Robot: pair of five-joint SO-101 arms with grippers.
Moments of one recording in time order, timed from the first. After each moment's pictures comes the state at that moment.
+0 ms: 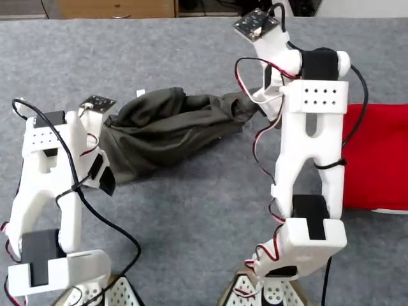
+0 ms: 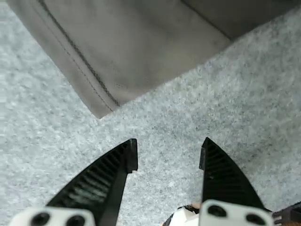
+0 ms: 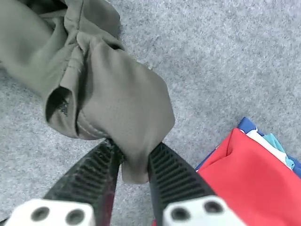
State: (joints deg) left arm -13.7 -9.0 26.3 83.9 -38.8; right arm -2.4 8.6 -30.5 101.1 28.6
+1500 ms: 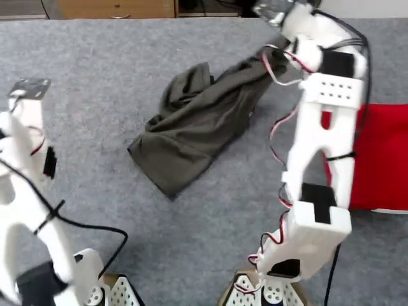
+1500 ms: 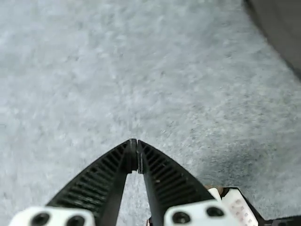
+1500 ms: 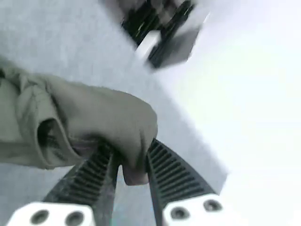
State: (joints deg) left arm -31.6 -25.7 13.4 99.2 -38.9; right arm 4.0 15.6 -27.6 51.8 52.8
